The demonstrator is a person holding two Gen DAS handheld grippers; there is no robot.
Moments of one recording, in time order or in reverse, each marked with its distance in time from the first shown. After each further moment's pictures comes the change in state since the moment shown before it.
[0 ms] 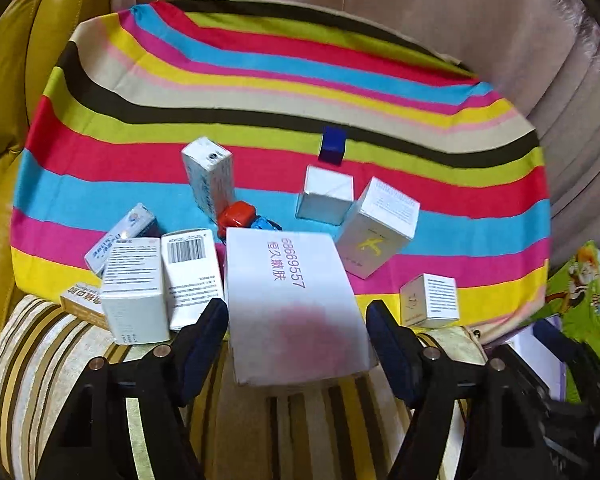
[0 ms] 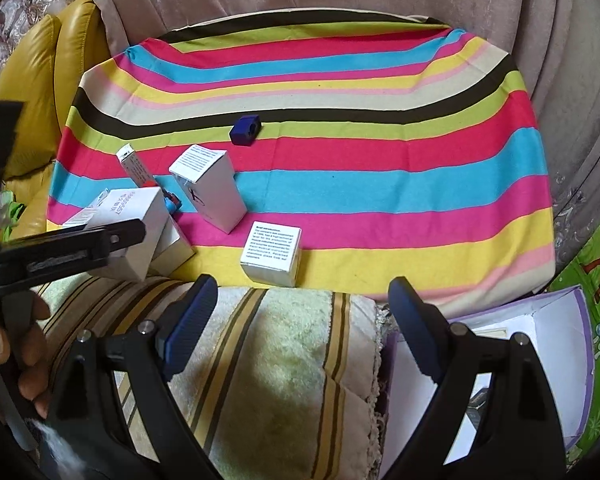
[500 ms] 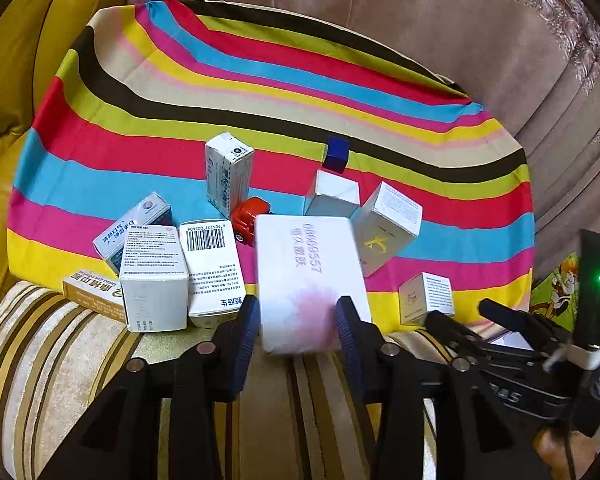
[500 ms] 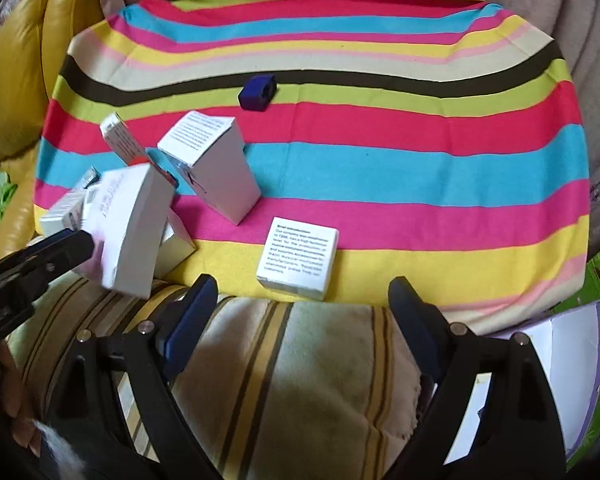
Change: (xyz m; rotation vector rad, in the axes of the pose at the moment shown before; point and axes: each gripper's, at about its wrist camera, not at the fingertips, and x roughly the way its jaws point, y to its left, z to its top) left arm -0.008 0.017 -0.007 -0.041 -0.034 -0.060; right arm 0.058 0.023 0.017 -0.042 0.147 0.008
